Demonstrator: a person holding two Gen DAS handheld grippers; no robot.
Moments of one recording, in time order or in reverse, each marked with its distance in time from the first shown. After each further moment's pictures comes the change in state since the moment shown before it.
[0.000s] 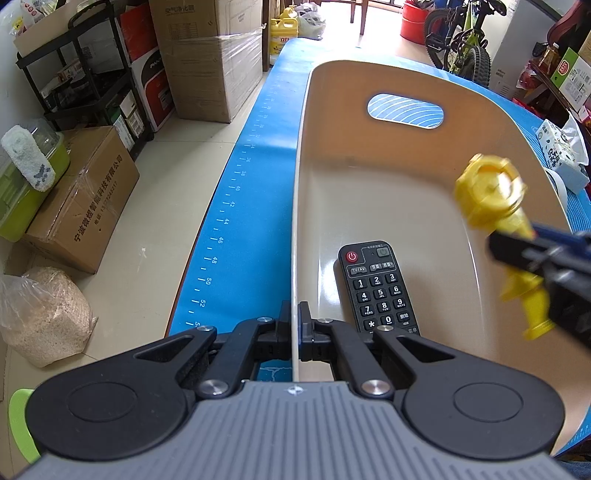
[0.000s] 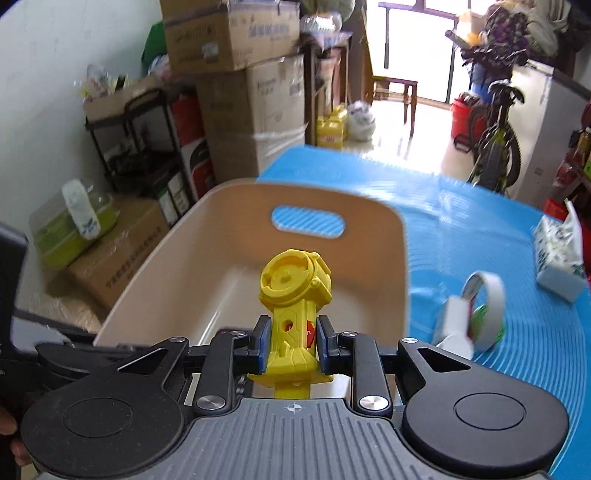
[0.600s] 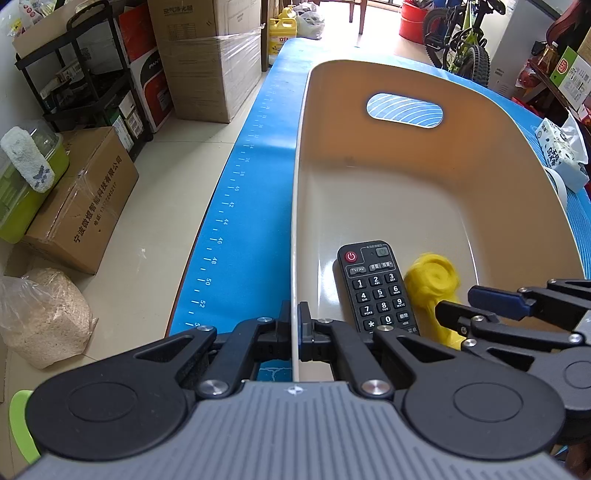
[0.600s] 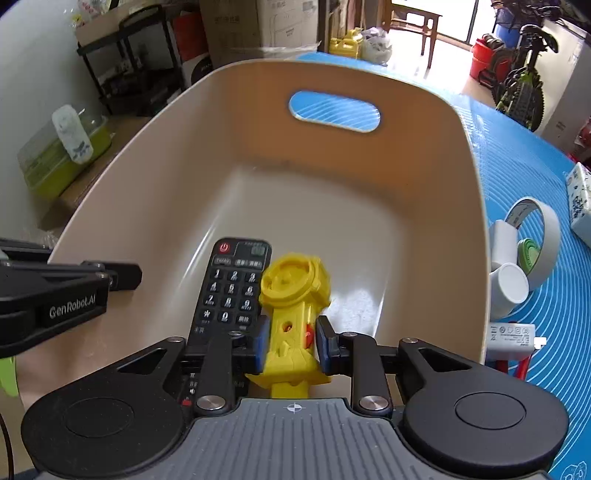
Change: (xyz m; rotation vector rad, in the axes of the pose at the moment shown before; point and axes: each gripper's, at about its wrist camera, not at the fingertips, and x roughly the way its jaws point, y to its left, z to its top) left arm 0.000 0.000 0.002 0.005 0.001 -0.003; right arm 0.045 0.007 -0.027 -0.016 0.219 0.003
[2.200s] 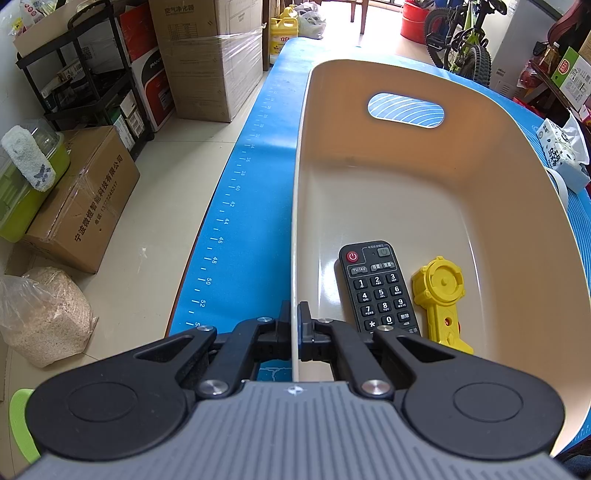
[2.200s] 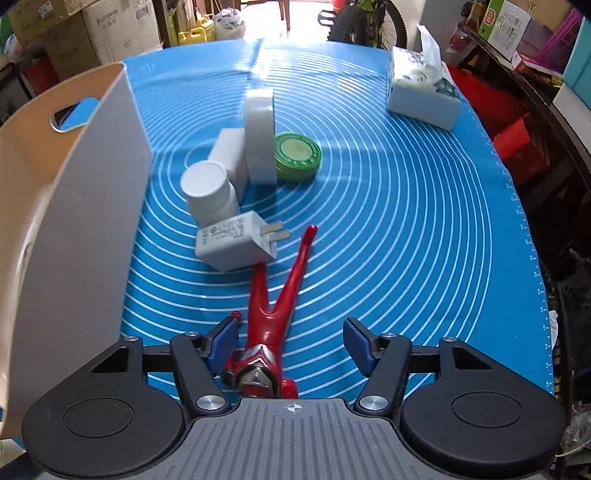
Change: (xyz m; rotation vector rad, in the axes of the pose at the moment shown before) left arm -0.001 -0.001 -0.001 0.000 0.000 0.003; right arm -0.026 -0.169 -0.073 0.318 0.084 -0.232
